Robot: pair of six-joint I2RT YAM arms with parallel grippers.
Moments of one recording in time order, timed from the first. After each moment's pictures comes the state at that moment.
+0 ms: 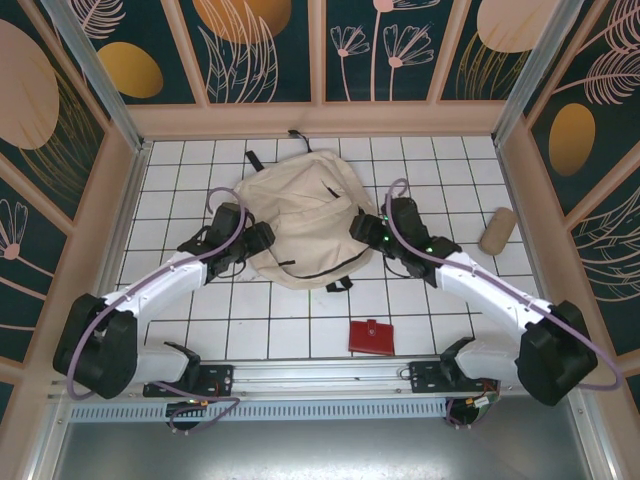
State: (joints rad) left arm -0.44 1.33 0.74 -0.23 0.00 -0.84; right arm 0.64 1.24 0.84 -0.26 0.05 0.78
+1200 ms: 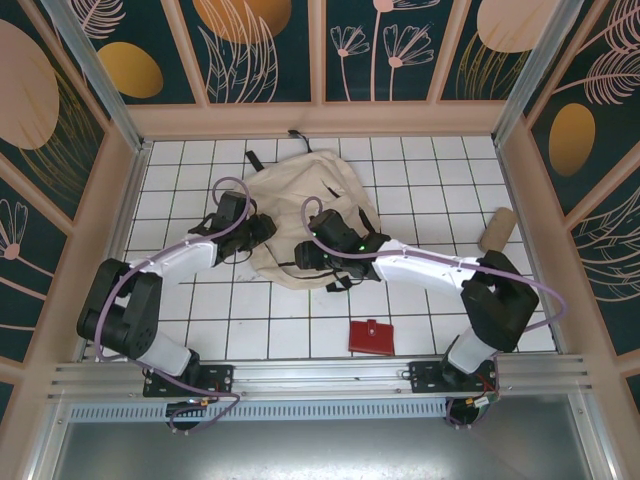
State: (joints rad) left arm -0.38 1.53 0.82 -0.12 0.13 -0.86; right arm 0.94 1.60 1.05 -0.30 0.04 0.68
